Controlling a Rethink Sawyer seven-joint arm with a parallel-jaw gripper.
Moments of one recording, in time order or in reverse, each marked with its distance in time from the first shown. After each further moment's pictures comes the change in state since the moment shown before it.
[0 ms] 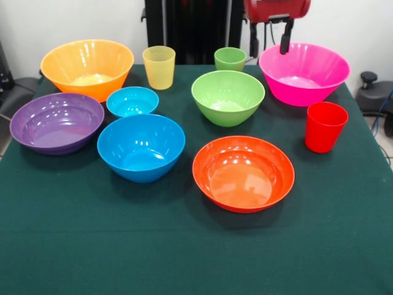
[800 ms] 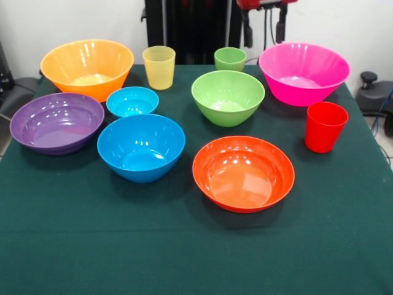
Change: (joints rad) arm -0.170 -0.099 0.152 0.099 0.000 -0.052 0.000
